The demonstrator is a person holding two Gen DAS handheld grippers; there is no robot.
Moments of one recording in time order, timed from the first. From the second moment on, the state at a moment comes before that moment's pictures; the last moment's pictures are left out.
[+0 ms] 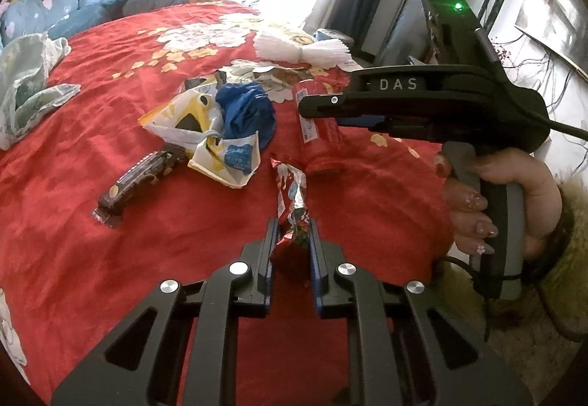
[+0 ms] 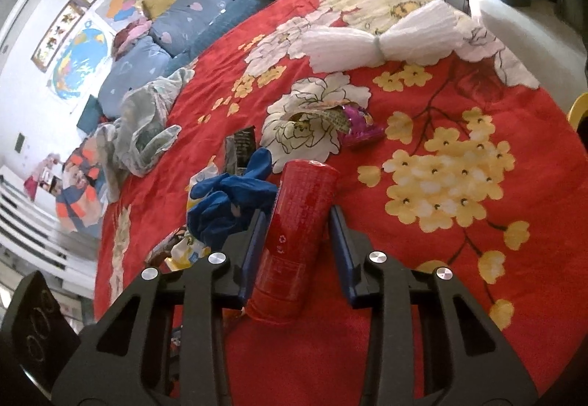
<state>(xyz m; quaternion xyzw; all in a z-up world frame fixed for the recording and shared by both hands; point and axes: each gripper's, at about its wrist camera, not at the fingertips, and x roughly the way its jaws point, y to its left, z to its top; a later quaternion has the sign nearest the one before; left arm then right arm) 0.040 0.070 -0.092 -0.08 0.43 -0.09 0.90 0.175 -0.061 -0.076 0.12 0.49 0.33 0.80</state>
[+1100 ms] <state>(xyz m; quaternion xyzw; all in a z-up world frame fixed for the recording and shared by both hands) 0.047 0.048 -0.036 -0.06 0.37 -0.08 0.93 0.161 -0.117 -0.019 0.09 0.39 0.30 0.86</state>
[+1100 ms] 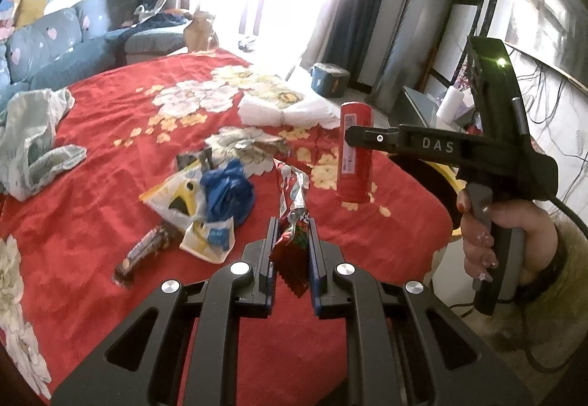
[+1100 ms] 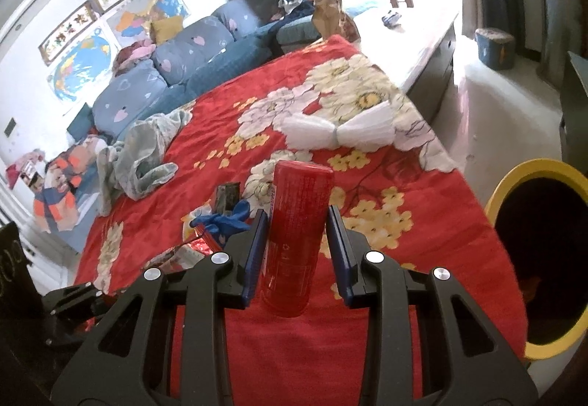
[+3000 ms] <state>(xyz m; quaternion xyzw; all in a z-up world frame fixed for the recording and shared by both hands) 0.108 -0.057 -0.009 -0.05 0.33 -0.17 0.93 0.183 -0.271 -0.011 0.15 0.34 0.15 0.91</state>
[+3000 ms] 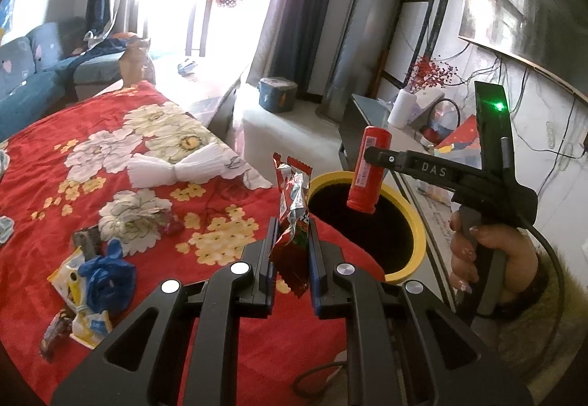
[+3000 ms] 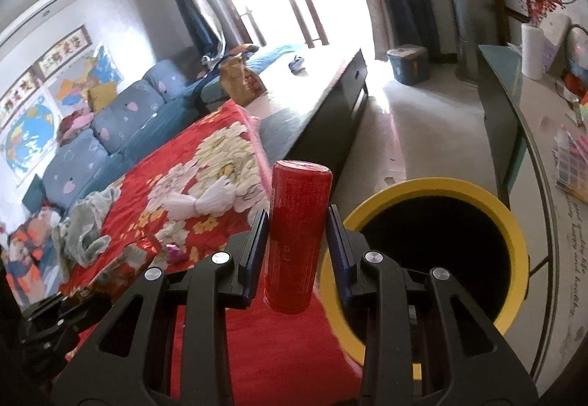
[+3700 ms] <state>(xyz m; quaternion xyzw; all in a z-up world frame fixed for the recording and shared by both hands) 0.136 -0.111 -0.025 -0.04 0.35 -0.20 0.91 0.198 -0.326 -0.031 0.17 0.35 0.07 0.92</state>
